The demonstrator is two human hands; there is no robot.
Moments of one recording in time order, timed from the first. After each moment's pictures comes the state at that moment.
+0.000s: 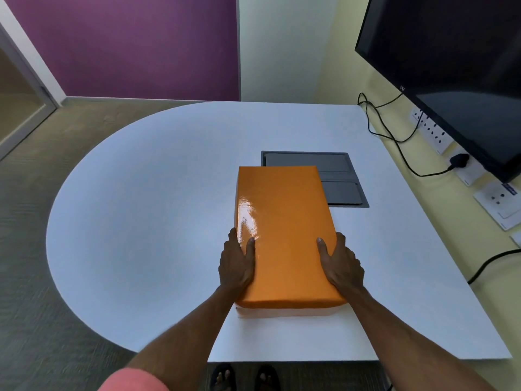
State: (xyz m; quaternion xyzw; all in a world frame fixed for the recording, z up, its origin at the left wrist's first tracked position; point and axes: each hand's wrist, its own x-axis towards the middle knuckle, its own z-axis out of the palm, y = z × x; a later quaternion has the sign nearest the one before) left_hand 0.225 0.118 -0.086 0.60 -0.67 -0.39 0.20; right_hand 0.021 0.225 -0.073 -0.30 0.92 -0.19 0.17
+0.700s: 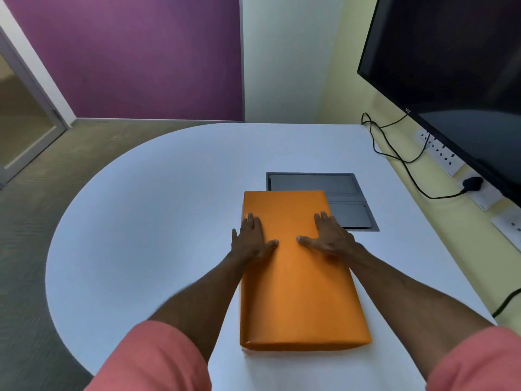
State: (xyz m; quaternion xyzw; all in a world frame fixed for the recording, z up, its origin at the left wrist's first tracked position) left_hand 0.171 0.012 -0.050 0.48 -0.84 -0.25 -0.03; right_hand -0.026 0.104 -0.025 -0.50 0.84 -0.01 0.22
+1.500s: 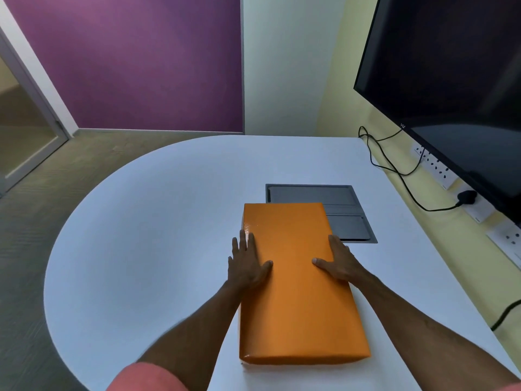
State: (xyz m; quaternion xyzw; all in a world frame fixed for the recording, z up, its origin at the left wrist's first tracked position) left_hand 0.190 0.034 -0.060 0.51 -0.81 -0.30 0.04; right_hand -0.034 0.142 -0.034 -0.43 0.84 -0.16 0.30
